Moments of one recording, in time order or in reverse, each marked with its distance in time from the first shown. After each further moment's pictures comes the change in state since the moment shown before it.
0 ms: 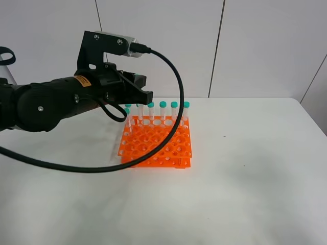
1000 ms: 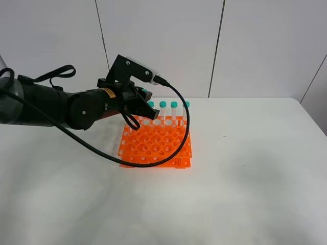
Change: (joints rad) left arm 0.071 0.280 -0.132 0.072 -0.020 0.098; right arm 0.000 0.000 0.000 0.001 0.000 0.000
